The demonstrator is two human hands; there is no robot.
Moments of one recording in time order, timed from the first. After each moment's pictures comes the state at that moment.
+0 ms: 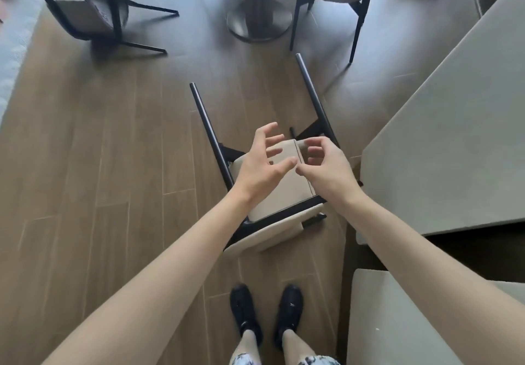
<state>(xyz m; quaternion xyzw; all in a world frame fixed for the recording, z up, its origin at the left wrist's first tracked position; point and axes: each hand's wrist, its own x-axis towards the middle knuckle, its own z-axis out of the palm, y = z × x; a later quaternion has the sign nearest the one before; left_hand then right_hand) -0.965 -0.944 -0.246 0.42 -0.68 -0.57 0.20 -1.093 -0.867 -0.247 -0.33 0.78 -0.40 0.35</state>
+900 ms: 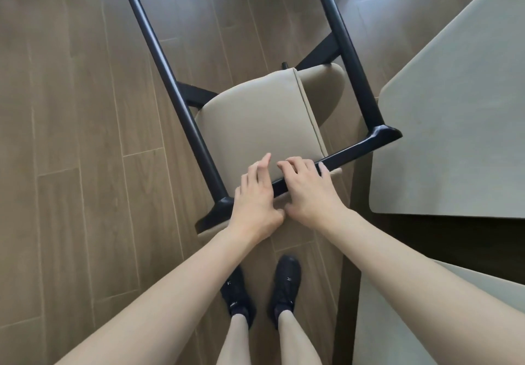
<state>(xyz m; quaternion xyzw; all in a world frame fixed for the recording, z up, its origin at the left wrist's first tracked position) -0.974 -0.914 -0.519 0.45 -0.80 -0.39 -0.08 -1.094 -0.865 -0.524 -0.58 0.78 0.05 0.23</state>
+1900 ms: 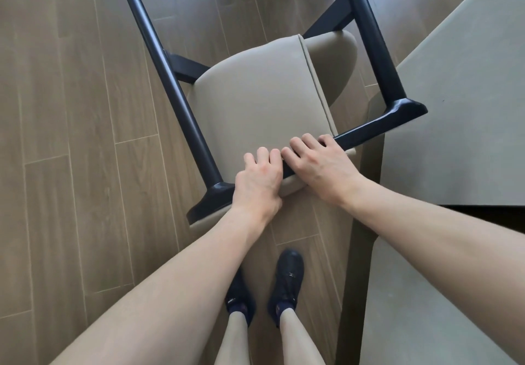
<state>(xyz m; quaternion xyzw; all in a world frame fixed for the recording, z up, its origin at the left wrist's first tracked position) -0.982 -0.910 -0.582 0.42 -0.89 -0.11 -0.13 -1.123 -0.860 -0.572 -0.75 0.66 0.12 0.00</state>
